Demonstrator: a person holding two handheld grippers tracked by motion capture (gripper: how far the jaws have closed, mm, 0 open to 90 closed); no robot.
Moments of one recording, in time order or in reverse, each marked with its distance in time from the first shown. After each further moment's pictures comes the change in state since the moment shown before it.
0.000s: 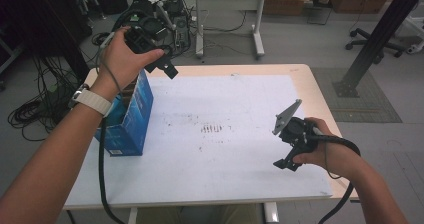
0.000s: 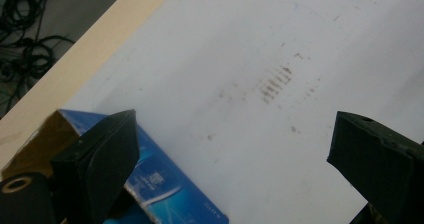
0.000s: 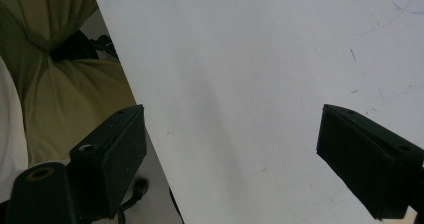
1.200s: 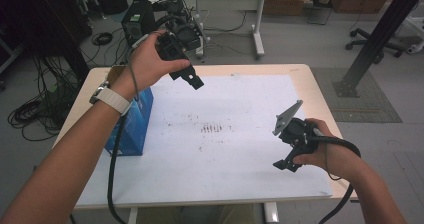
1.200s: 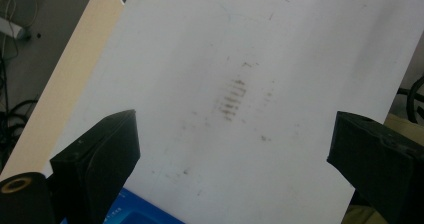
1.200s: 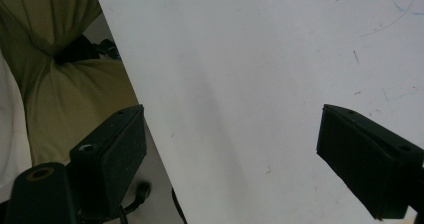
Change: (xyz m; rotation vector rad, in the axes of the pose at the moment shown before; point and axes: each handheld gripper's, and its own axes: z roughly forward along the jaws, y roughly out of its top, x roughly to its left) left arm -0.048 0.029 0.018 -0.010 -0.116 0.300; right arm 0.002 -0.001 0.000 -0.013 0.005 0.012
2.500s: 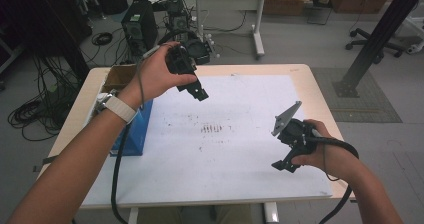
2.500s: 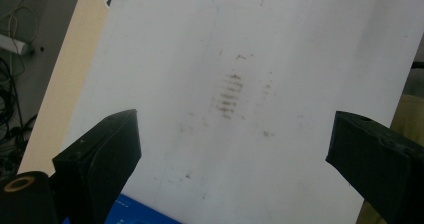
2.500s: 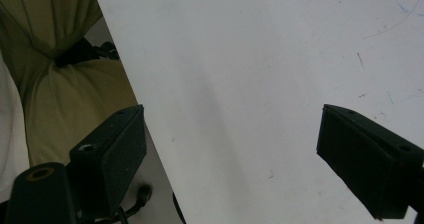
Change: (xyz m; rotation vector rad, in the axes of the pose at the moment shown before) left arm -0.019 0.001 0.020 0.036 0.021 0.096; right arm 0.001 0.000 0.005 -0.006 0.003 0.005
